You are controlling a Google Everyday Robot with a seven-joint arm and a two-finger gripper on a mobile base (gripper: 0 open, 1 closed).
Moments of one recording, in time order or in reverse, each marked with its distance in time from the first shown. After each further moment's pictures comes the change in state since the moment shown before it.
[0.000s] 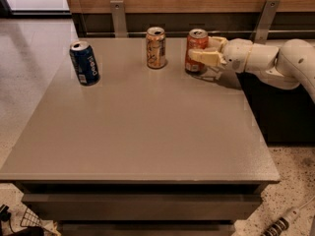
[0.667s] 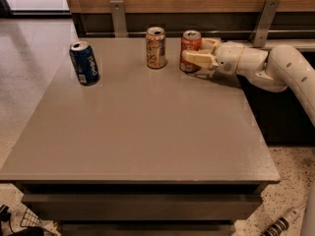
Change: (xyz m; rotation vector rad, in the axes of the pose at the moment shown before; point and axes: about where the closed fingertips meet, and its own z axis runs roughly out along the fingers) arm 0.012 -0.004 0.020 -0.001 -0.038 -0.022
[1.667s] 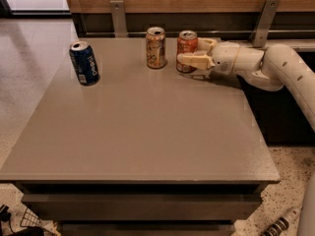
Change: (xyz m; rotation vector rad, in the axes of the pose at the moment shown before) arm -0.001 0.005 0.010 -0.016 -0.005 0.002
